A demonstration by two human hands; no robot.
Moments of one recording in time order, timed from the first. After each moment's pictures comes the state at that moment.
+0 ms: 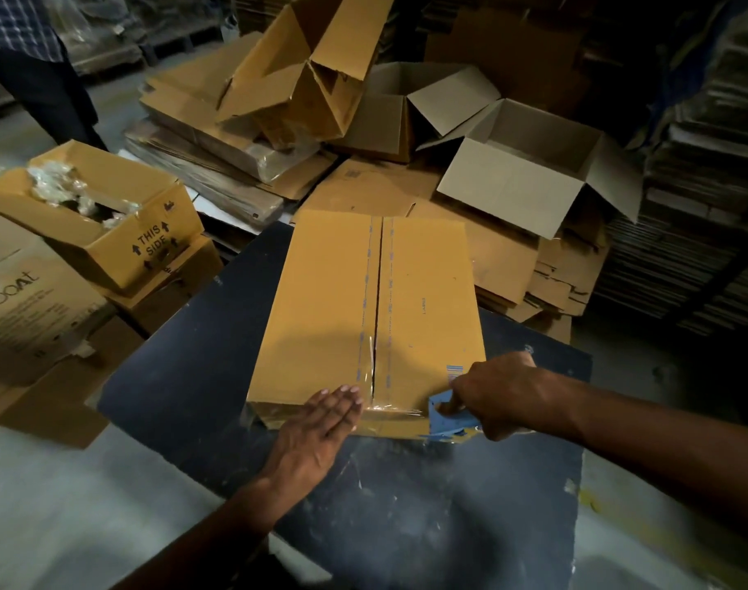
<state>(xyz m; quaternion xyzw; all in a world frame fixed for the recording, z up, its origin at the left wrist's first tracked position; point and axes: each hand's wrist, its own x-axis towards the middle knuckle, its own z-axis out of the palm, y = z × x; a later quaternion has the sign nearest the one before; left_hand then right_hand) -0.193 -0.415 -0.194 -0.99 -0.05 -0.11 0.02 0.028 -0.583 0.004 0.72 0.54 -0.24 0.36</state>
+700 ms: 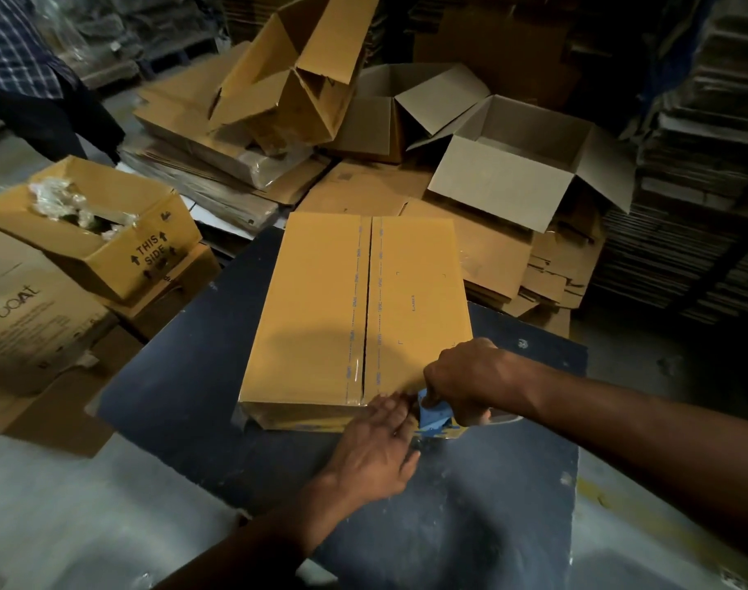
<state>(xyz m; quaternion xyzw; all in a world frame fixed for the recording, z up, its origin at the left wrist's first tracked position) -0.131 -0.498 -0.148 -1.00 -0.04 0.02 -0.01 0.031 -0.570 0.006 0.71 0.57 -0.24 0.33</state>
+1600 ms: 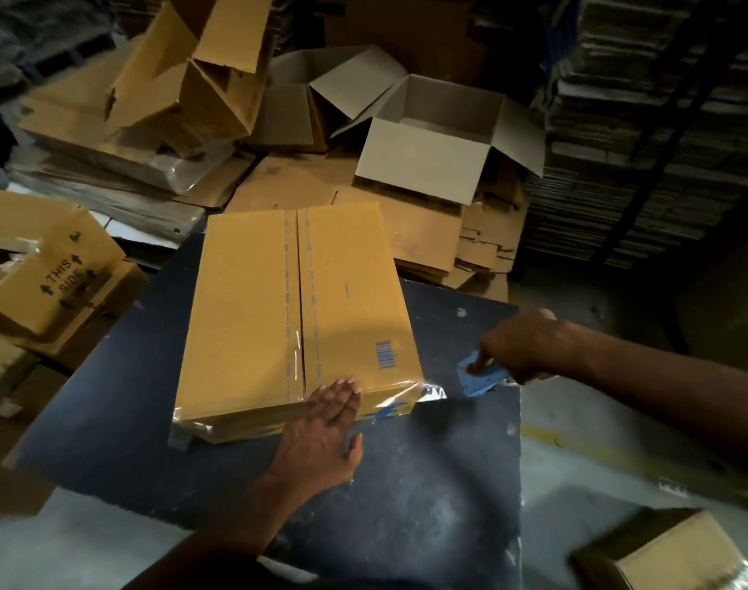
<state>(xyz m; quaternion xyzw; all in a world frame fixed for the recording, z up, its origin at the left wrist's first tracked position) -0.133 -0.497 -0.169 -1.00 -0.05 -0.05 -0.06 0.117 -0.705 -0.006 0.76 0.49 -0.25 0.35</state>
